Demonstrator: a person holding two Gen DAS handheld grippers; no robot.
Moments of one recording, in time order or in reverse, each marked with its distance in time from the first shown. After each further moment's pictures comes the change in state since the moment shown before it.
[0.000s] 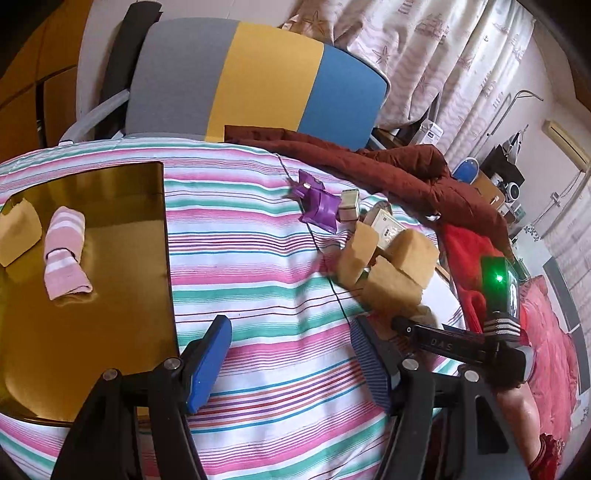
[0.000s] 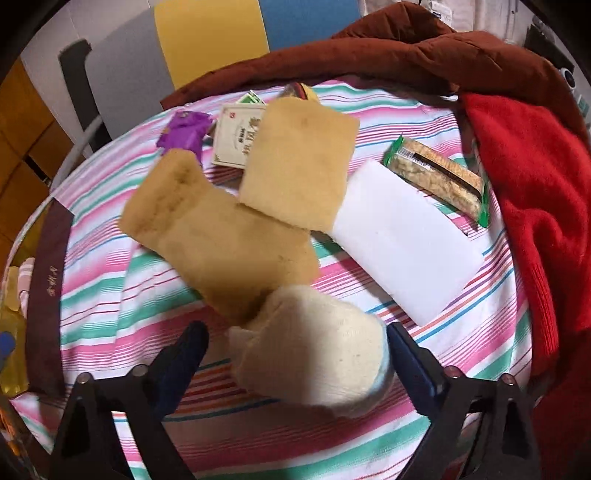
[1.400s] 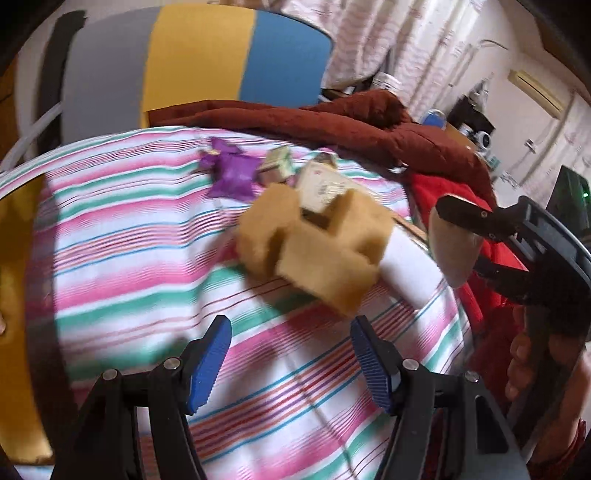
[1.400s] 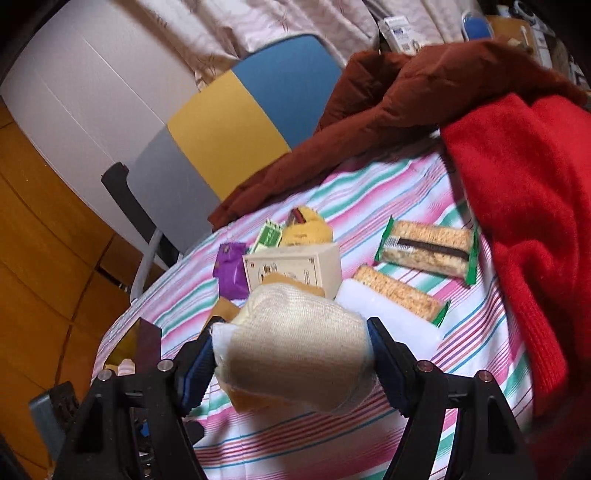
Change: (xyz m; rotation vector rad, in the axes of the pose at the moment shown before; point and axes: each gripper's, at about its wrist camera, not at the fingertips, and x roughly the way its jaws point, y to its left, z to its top) left arm 0.078 -0.080 -0.001 0.185 0.114 -0.100; right arm -0.068 -0.070 0.027 0.244 -0.301 0.358
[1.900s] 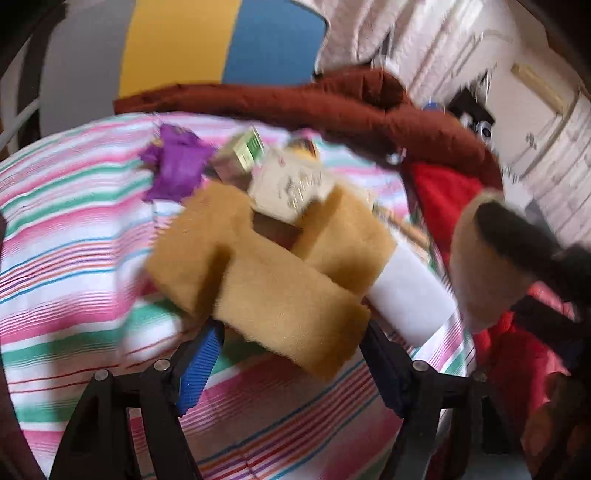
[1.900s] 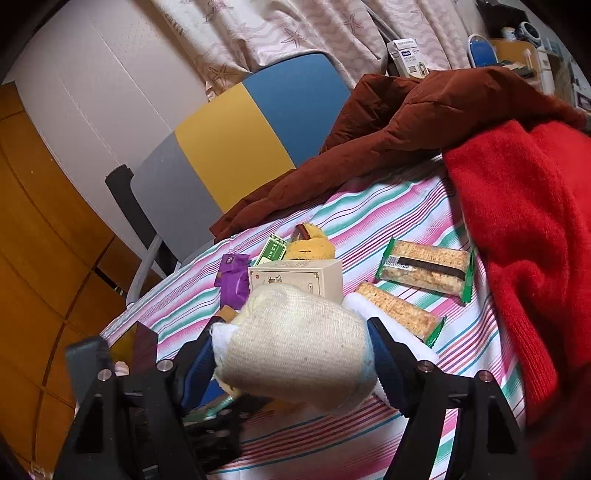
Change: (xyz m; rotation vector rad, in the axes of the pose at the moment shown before) left arm 0.068 -0.028 0.027 -0.002 0.080 0.000; right arm -0.006 0.006 -0.001 -0.048 -0.059 -0.017
